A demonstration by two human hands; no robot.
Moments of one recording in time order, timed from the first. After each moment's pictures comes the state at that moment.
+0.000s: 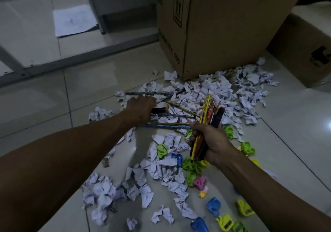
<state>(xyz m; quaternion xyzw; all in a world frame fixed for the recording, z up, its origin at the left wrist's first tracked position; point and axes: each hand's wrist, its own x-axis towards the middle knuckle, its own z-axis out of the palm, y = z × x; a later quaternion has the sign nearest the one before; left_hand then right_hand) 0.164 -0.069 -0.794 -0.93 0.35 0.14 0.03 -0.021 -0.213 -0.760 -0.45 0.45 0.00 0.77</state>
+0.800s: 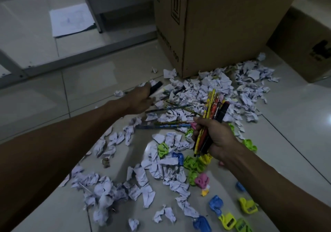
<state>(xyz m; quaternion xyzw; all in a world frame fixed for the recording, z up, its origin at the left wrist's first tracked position) 0.178 -0.066 -0.762 -0.91 0.34 0.20 -0.15 -0.016 -0.223 -0.760 -0.43 0.45 -0.02 0.78</state>
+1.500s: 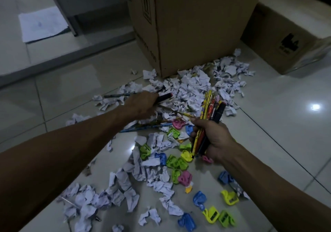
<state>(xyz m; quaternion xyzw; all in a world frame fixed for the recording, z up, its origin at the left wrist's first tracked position) 0.155 -0.133 -0.783 -0.88 0.45 0.11 0.02 -0.045 -0.252 -0.755 -0.42 0.48 -0.06 0.77</state>
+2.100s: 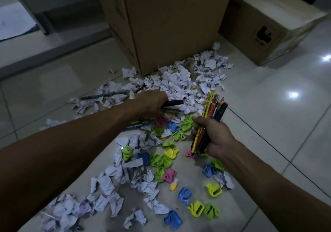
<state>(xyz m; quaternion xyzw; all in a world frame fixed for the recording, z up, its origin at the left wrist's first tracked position) 0.119 -0.203 -0.773 -0.82 0.55 0.16 0.02 -0.075 -0.283 -0.753 -0.37 0.53 -0.08 0.76</state>
